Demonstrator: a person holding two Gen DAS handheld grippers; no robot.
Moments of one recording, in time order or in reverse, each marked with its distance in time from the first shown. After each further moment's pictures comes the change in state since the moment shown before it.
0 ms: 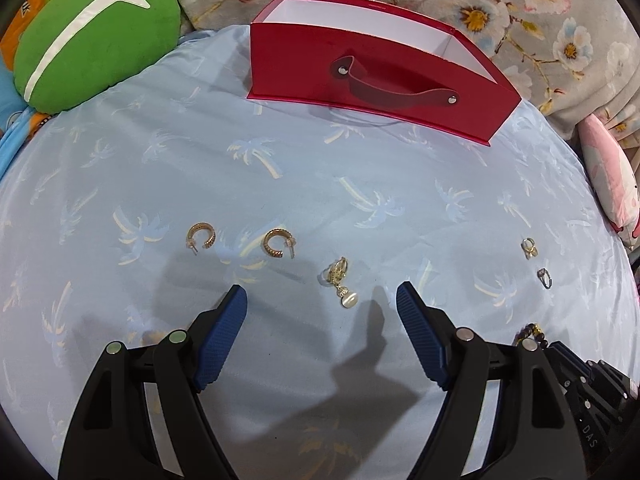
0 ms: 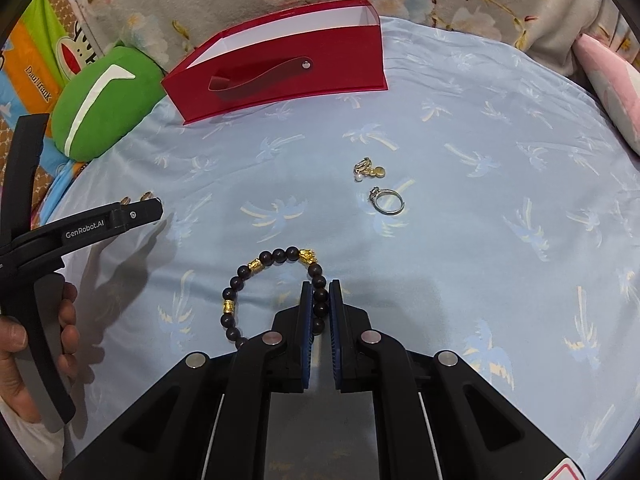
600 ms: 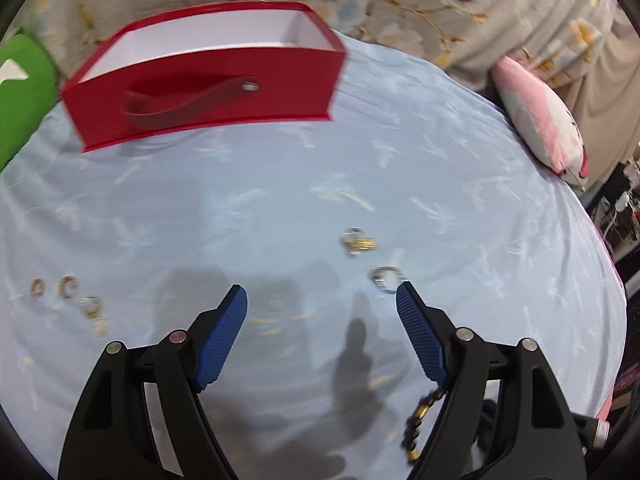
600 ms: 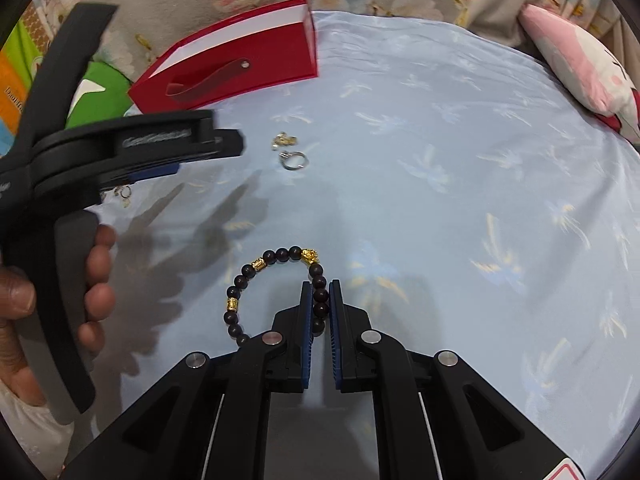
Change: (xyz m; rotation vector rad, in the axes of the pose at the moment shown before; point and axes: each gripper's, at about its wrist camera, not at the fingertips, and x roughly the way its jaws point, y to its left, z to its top) left arm 0.010 -0.162 -0.002 0.229 0.028 -0.196; right arm -0.043 -0.054 -0.040 0.103 0.028 -0.090
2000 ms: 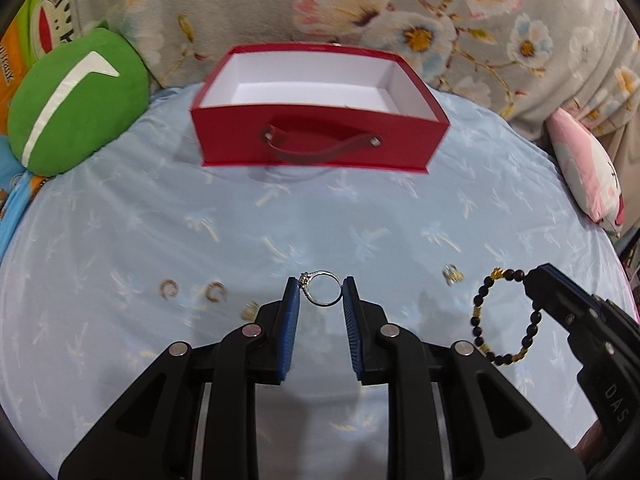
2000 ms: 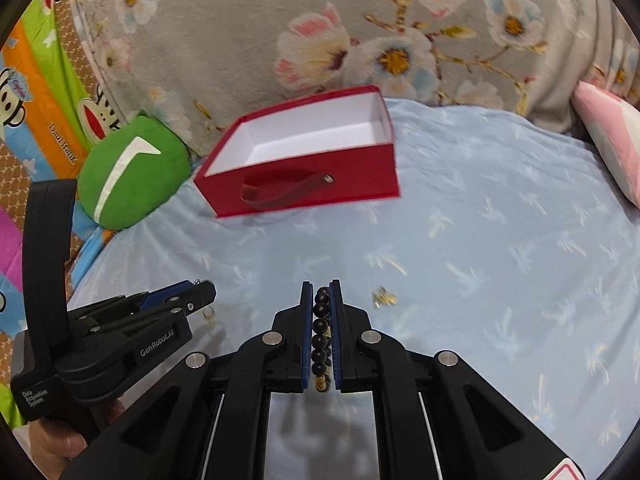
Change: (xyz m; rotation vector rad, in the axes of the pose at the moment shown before) left arm -0.085 0.087 0.008 -0.127 -0.102 0.204; right arm -0.030 0.082 0.111 -0.095 -0.225 0.181
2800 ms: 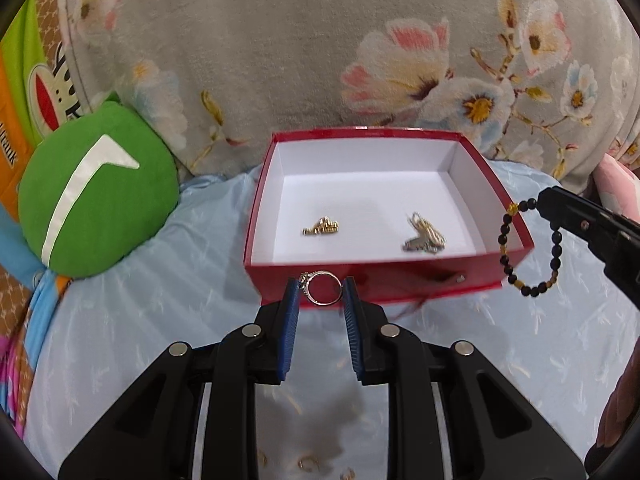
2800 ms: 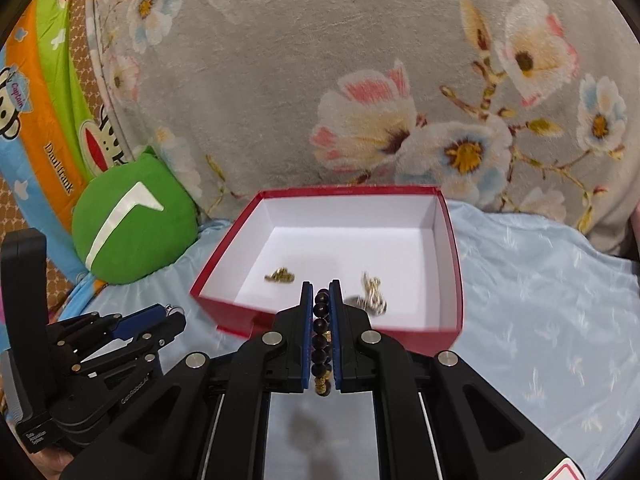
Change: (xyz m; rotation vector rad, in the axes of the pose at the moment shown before) left arm 0.036 0.049 0.135 0.058 -0.158 0.132; right arm 0.097 0.028 0.160 -0.122 -0.111 0.046
